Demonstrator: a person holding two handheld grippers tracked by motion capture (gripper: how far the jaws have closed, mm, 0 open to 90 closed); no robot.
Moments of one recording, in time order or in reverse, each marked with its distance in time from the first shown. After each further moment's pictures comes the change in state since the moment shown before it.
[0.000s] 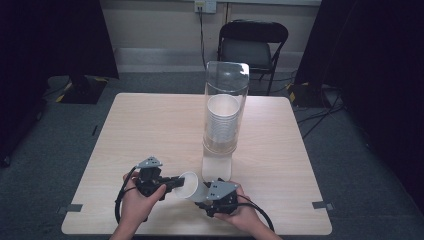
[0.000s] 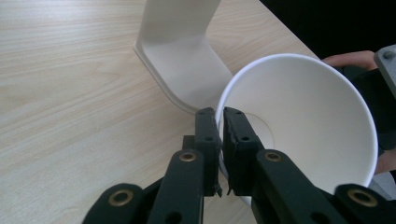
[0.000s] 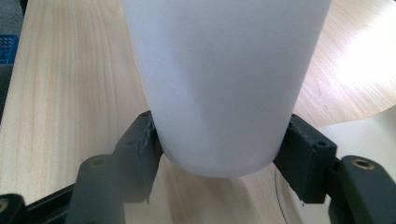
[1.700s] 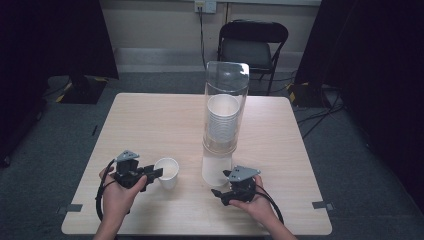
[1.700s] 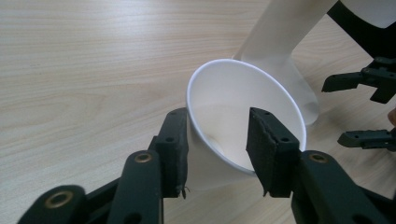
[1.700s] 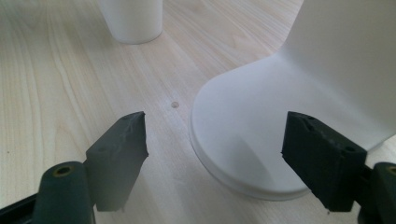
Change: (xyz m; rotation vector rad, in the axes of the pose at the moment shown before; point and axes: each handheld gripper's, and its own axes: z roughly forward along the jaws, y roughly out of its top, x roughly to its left) left arm 0.045 -0.001 -0.033 -0.056 0.221 -0.059; right arm -0.043 -0.028 -0.027 0.001 -0.097 0.262
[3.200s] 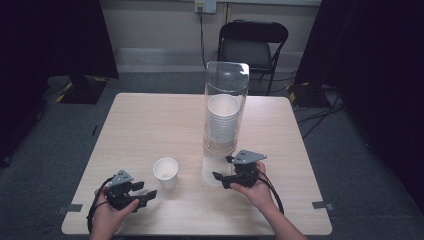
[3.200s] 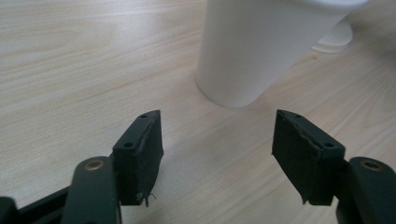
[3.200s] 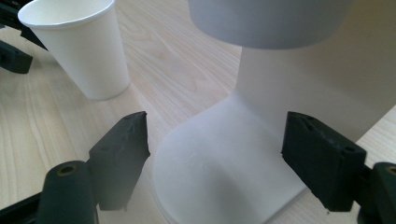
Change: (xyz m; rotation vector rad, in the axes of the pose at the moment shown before) left arm 0.022 -0.063 -0.001 0.048 0.012 0.134; right arm -0.027 0.028 -0.006 -0.070 -0.047 0.115
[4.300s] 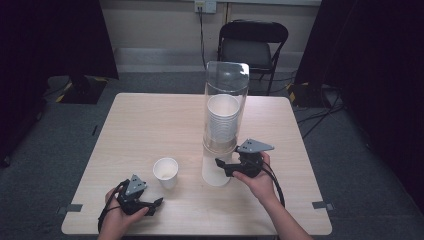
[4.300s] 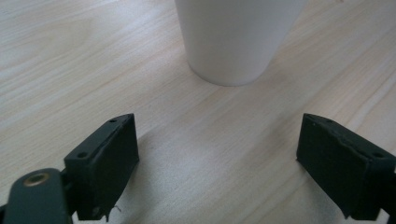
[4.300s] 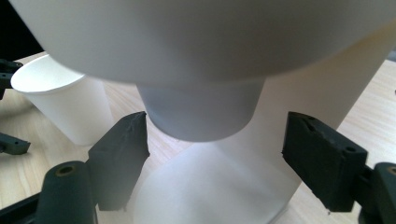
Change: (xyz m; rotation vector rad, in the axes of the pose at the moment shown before) left arm -0.013 -0.010 0.022 0.059 0.075 0.212; right arm -0.014 0.026 -0.012 -0.095 -0.052 0.041
